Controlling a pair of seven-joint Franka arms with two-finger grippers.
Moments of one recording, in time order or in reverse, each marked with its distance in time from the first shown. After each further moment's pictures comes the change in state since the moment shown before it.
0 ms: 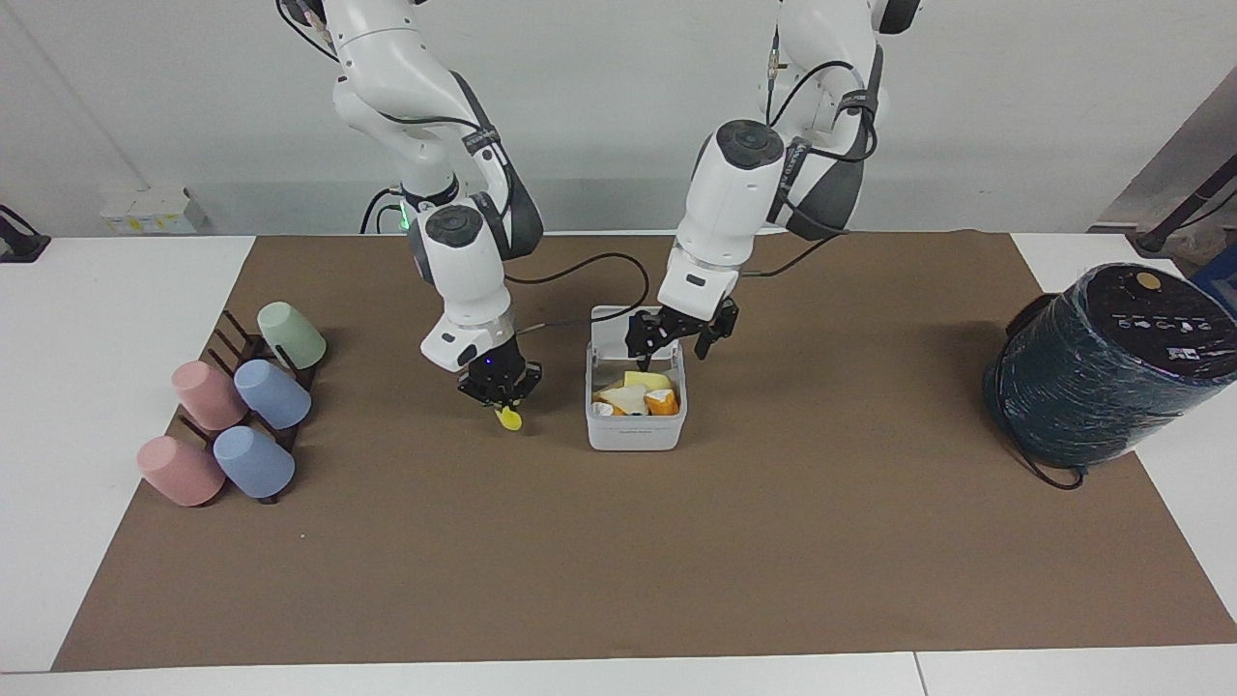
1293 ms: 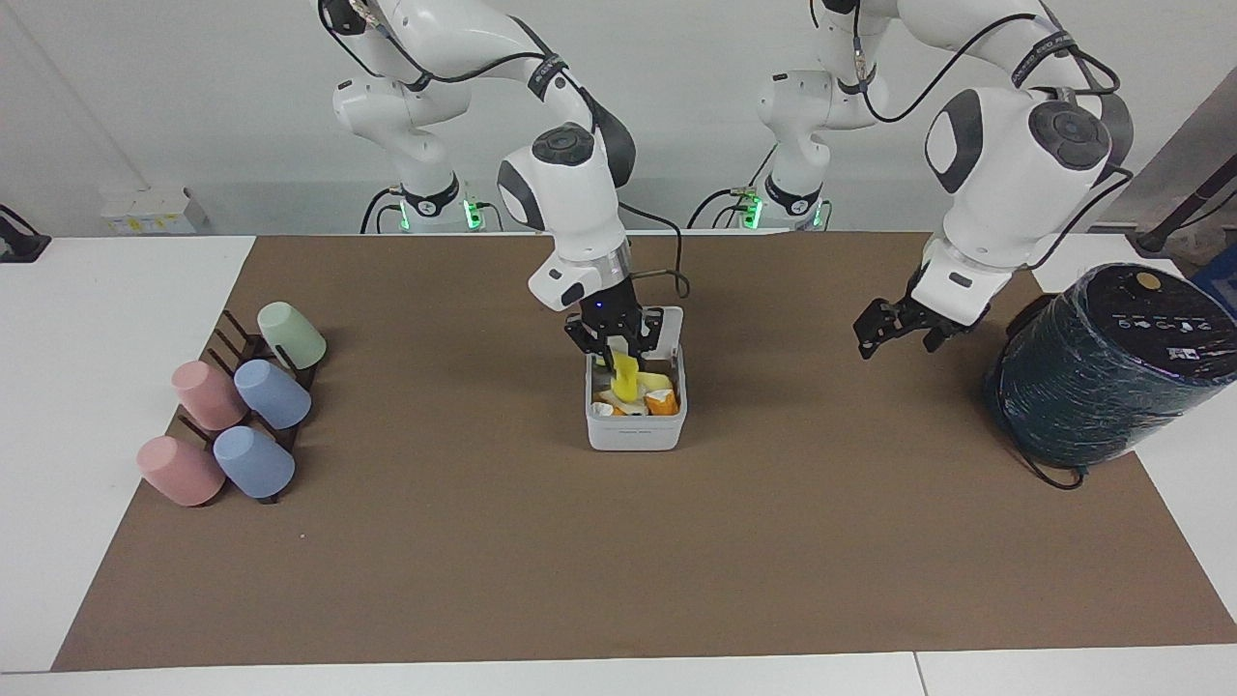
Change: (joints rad) left arm 0.374 -0.093 0.010 0.086 0.049 -0.331 0.616; right arm 0.234 0.061 0.008 0.283 0.089 -0.136 0.403
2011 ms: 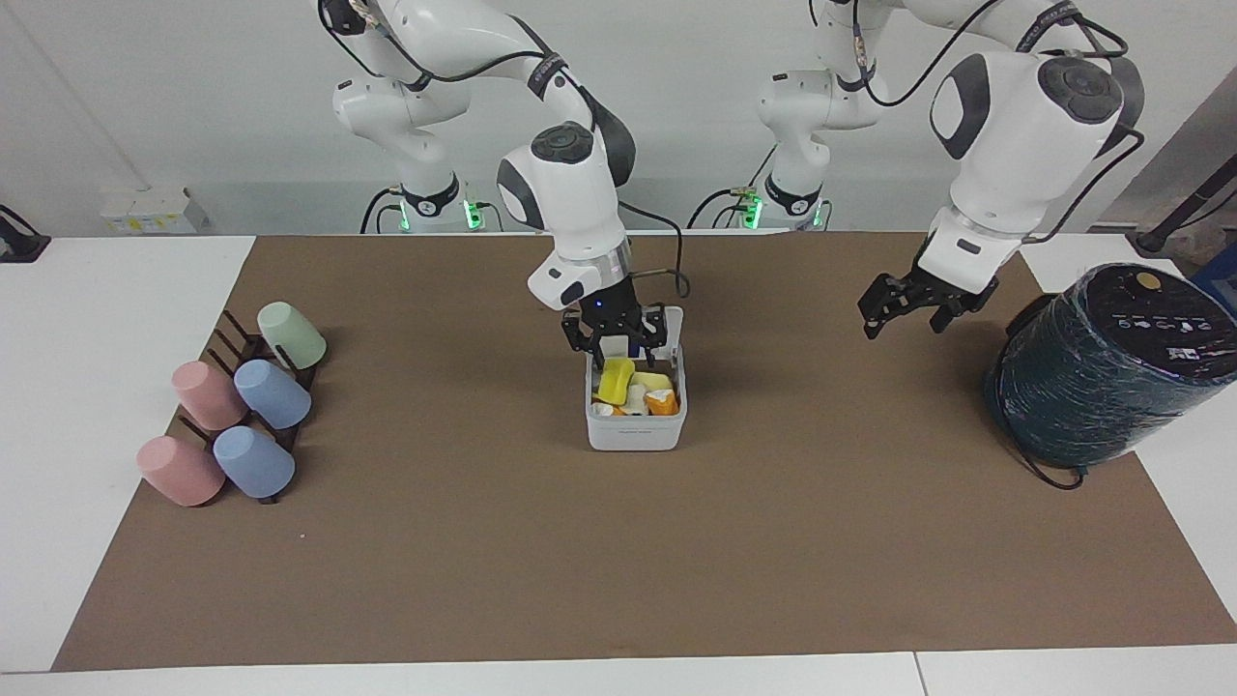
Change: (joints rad) left arm -0.004 -0.048 -0.009 -0.006 0.000 -0.021 0.000; right arm -0.163 -0.113 -0.009 0.006 -0.012 -0.142 -0.113
